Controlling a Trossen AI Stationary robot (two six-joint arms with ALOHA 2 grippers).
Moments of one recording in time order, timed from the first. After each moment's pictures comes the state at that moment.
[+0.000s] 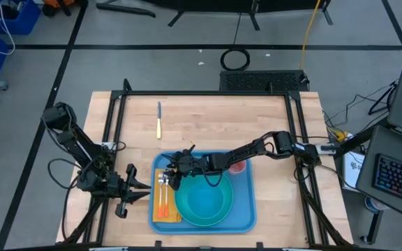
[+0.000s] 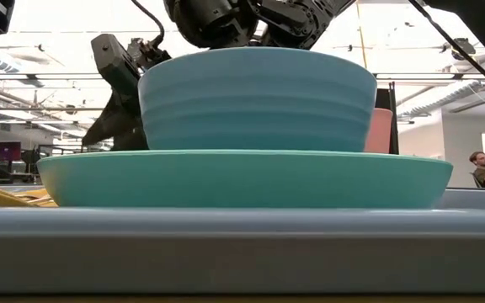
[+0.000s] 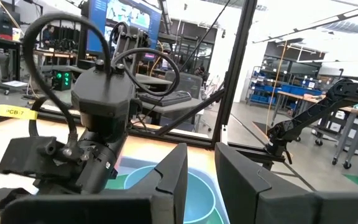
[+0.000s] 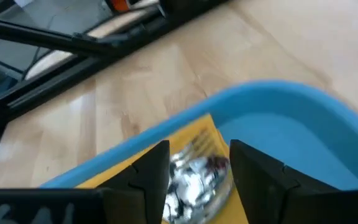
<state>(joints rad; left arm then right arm) -1.08 1.26 0.27 1.28 -1.01 0.00 0.14 2.29 1.57 0.24 0.19 0.55</state>
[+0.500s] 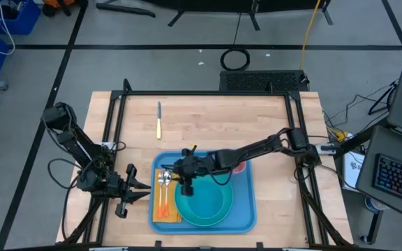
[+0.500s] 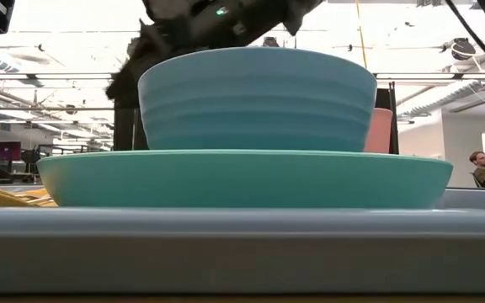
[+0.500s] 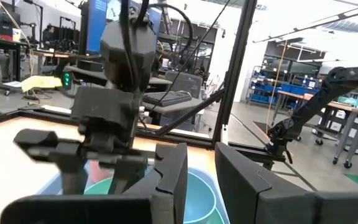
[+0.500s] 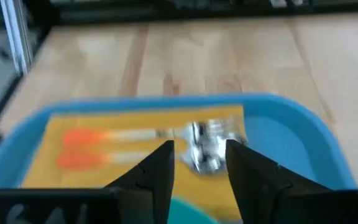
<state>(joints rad) -1.08 1.26 0.27 1.28 -1.01 0.00 0.18 2.11 1.57 -0.05 0.07 0.16</state>
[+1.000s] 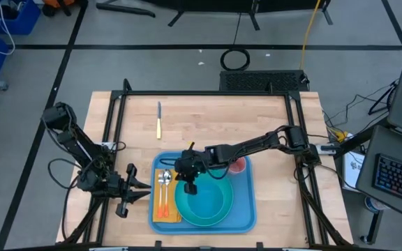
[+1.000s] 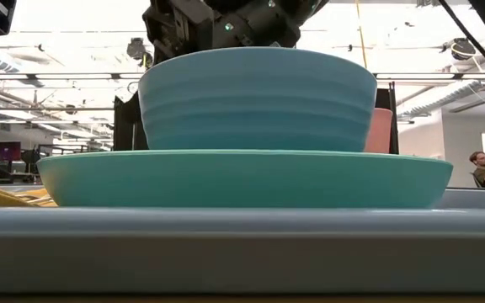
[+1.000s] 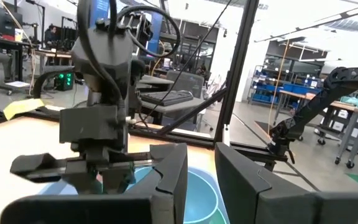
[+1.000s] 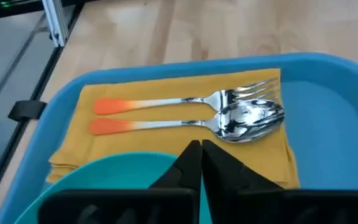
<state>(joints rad) -1.08 1.26 0.27 1.28 -1.01 0.00 0.13 2.12 1.57 -0.12 -0.17 0.20</state>
